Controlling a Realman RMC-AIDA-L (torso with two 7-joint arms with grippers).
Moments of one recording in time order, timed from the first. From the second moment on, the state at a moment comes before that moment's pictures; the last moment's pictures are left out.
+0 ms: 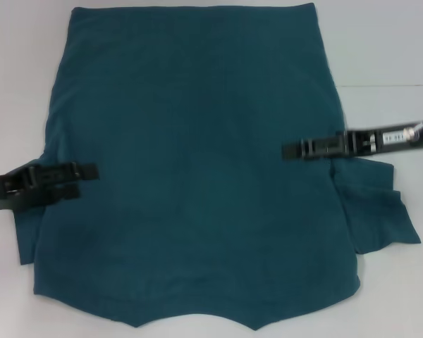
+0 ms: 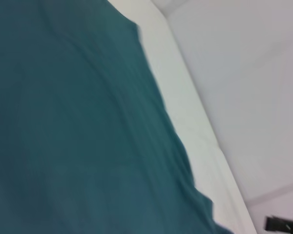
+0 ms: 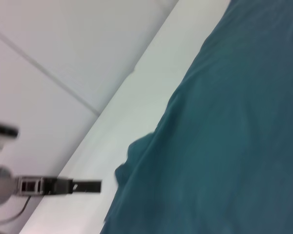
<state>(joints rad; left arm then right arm) -0.50 -2.01 0.46 0.79 2.17 1.64 -2.33 0.74 2.01 -0.69 -0.74 -2.18 -1.56 2.26</state>
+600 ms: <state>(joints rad) -0.42 -2.01 0.39 0.75 2.17 1.37 -2.38 0.80 1.97 -0.69 -0.70 -2.17 -1.45 2.32</state>
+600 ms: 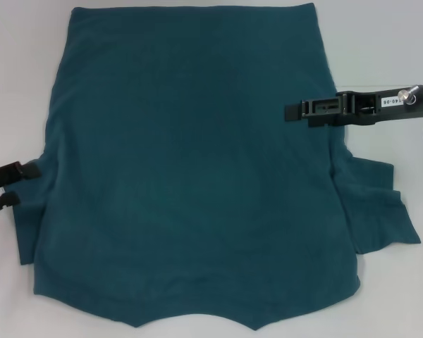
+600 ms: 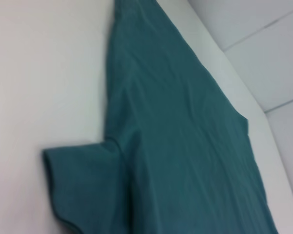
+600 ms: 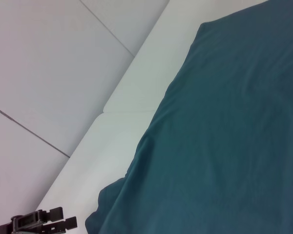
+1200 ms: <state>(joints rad) -0.41 -2.02 0.39 0.67 2.17 1.20 -2.28 0.79 1.97 -0.68 -0.70 -2.17 -1.44 2.32</state>
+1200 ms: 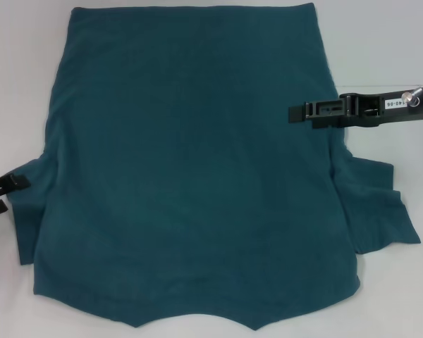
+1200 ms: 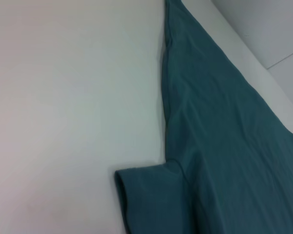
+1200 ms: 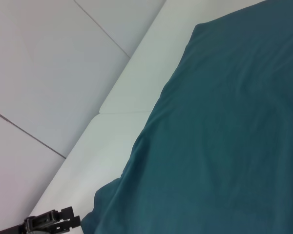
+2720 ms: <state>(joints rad) -0.43 -2.01 0.42 0.63 2.19 1.18 -2.30 0.78 1.97 -0.63 -0.70 -2.15 -1.45 2.31</state>
